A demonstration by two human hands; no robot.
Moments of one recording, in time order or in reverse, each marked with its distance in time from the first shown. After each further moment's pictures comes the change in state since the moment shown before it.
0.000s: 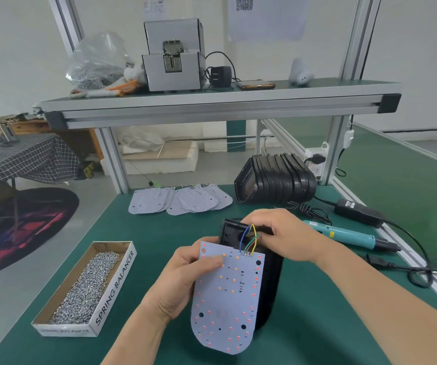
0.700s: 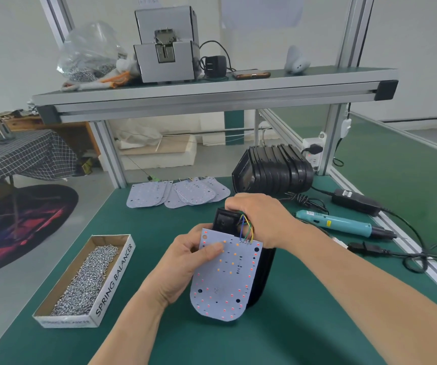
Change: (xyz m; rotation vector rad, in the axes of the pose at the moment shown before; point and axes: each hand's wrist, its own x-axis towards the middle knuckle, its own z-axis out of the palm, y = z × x) left_hand 0.006 0.002 -0.001 0.132 -0.004 0.021; right_hand 0.021 -0.015 0.012 -0.283 0.046 0.059
